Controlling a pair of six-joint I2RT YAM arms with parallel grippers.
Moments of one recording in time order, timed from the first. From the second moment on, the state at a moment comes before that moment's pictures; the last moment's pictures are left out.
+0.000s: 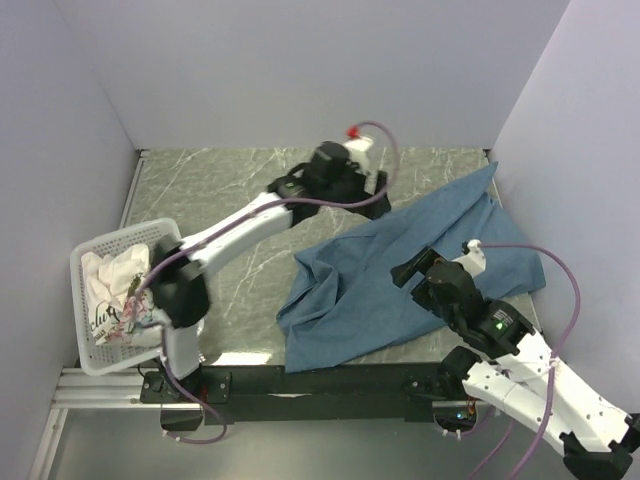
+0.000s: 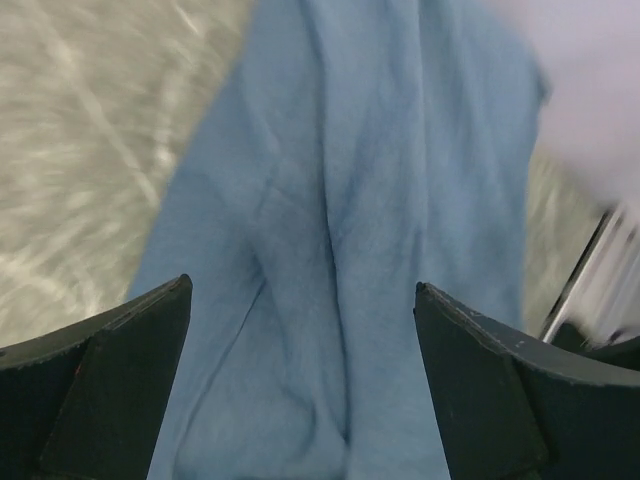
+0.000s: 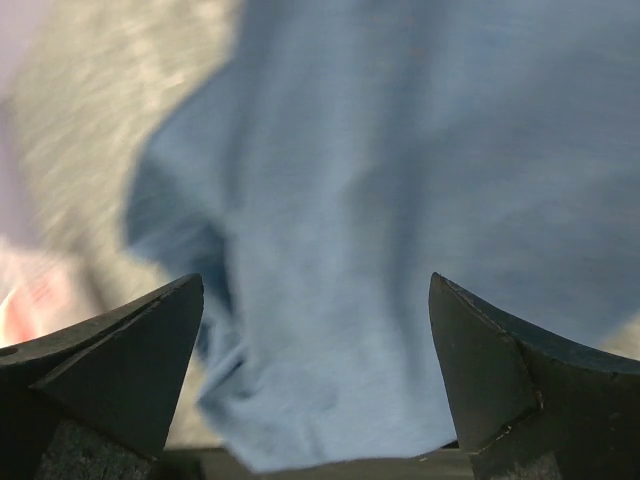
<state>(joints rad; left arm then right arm) -0.80 1.82 1.72 -0.31 0.15 -0.36 0.73 0.59 0.70 -0.79 0.45 1.14</state>
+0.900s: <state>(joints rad) -0.70 1.61 0.78 0.27 0.27 -0.75 0.39 1.34 0.93 -0.52 0.20 0.77</state>
